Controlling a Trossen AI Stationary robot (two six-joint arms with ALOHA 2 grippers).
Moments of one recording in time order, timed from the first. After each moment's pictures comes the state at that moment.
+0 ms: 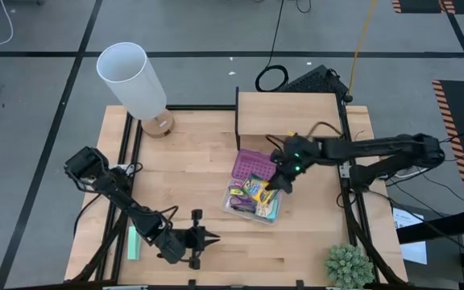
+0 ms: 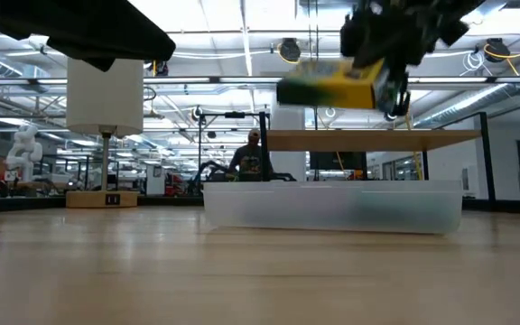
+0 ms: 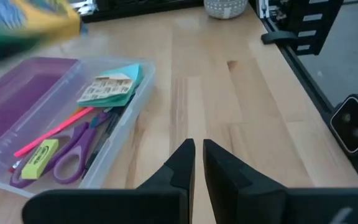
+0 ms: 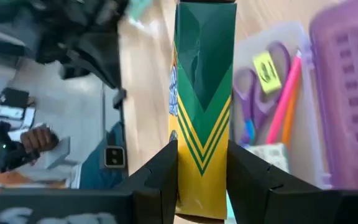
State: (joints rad) left arm -0.73 1.72 0.88 0.25 -0.65 -0.28; right arm -0.08 1.22 0.77 -0.23 -0.48 0.66
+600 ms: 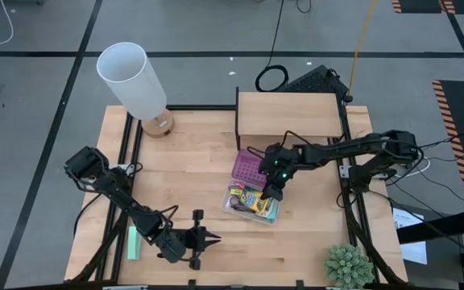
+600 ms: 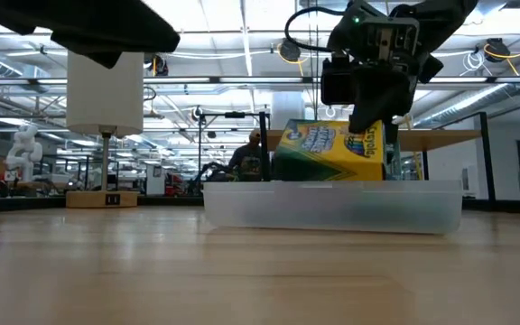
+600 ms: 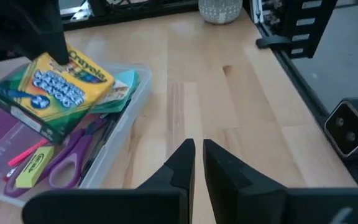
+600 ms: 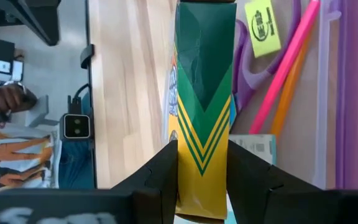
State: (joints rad) left arm -0.72 1.73 0.88 0.28 -0.63 -0.25; right arm -0.10 1.50 0.77 -0.15 -0.60 0.50
